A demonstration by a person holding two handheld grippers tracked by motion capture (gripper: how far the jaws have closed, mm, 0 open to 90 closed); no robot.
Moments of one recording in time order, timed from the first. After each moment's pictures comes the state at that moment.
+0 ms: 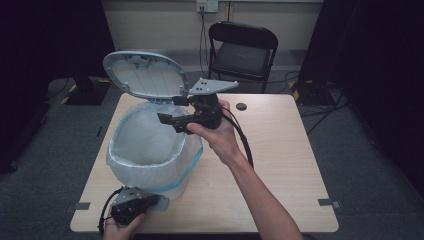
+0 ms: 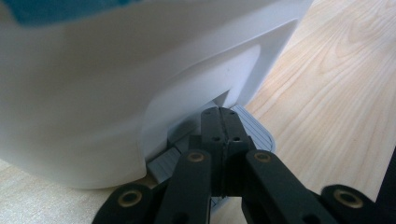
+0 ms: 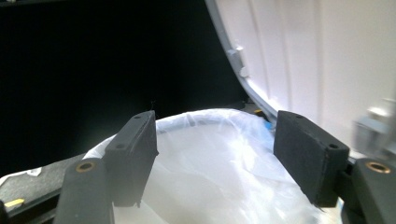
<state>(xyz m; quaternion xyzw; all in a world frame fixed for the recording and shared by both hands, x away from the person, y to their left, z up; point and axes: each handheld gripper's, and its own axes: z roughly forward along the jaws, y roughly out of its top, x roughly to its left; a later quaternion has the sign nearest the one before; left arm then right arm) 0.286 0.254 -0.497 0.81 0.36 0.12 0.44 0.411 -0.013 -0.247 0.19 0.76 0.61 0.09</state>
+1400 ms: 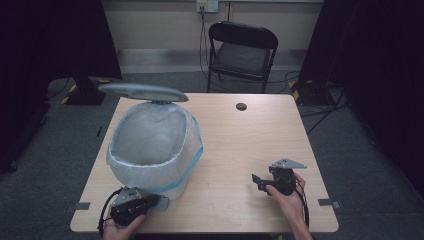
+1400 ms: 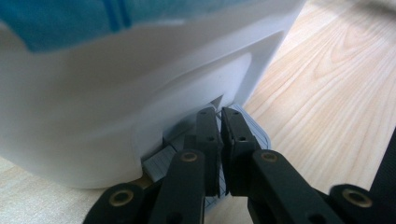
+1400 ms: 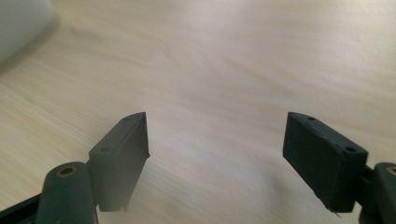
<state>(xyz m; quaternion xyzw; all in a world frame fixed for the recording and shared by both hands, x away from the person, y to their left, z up) 0.281 0.253 -0.492 0.80 0.37 0.13 0.45 0.363 -0.224 -0.486 0.48 0.76 0.38 0.19</state>
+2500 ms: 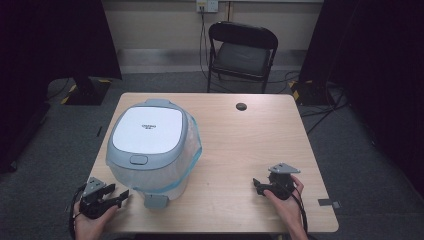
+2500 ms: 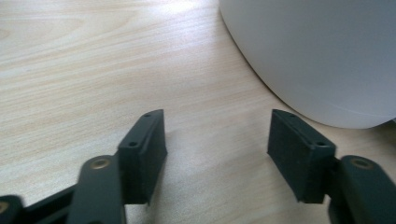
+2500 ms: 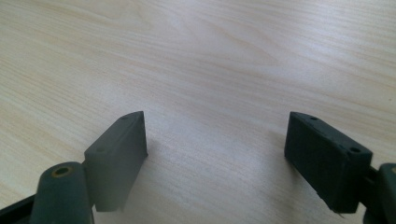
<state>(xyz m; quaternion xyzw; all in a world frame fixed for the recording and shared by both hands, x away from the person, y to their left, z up) 0.296 0.336 -0.502 0.74 0.51 0.21 0.38 0.360 -0.220 -0.500 0.48 0.77 0.34 0.22</state>
